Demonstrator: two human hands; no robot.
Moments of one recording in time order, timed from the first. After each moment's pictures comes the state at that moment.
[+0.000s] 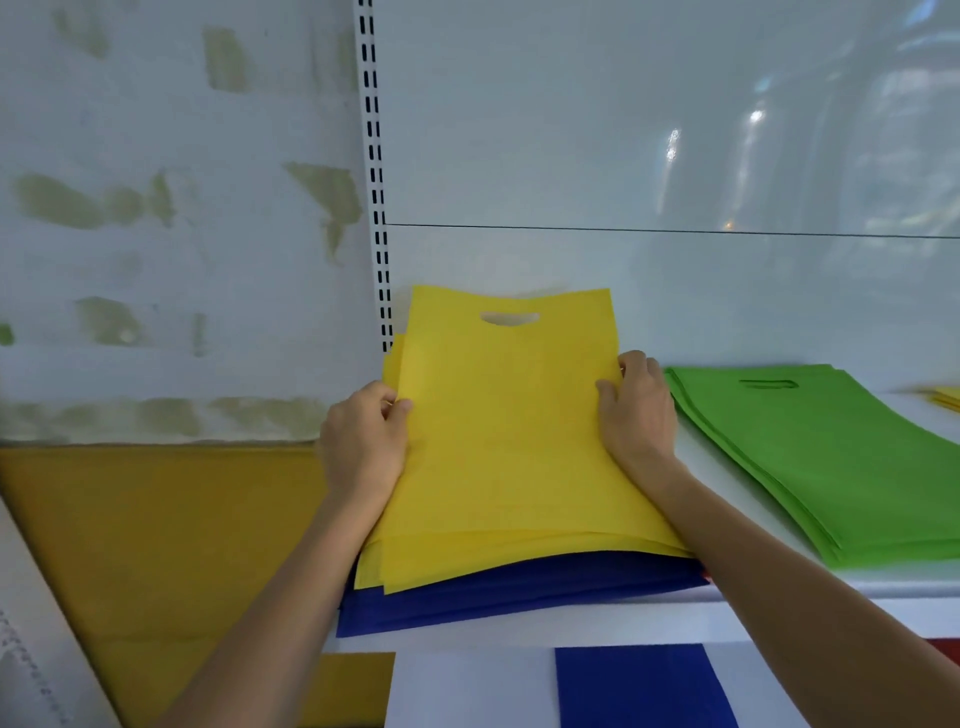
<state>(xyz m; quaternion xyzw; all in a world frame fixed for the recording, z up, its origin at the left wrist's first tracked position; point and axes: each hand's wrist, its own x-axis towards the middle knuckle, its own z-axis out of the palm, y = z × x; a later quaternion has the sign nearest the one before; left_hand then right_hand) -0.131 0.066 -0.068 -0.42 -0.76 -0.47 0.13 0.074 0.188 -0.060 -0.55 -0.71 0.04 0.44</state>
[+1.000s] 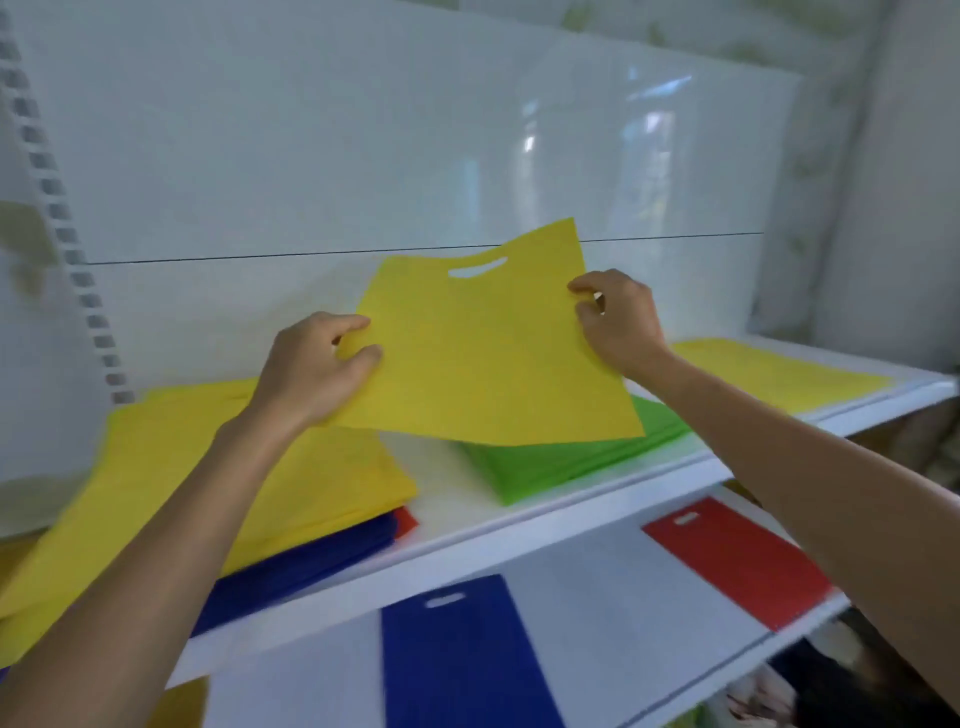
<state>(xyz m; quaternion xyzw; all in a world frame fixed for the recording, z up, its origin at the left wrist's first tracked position) 0.048 0.097 0.024 -0.66 -0.61 -0.44 0.03 0.319 0.166 0.036 -0.54 -0.70 -0.04 0.48</state>
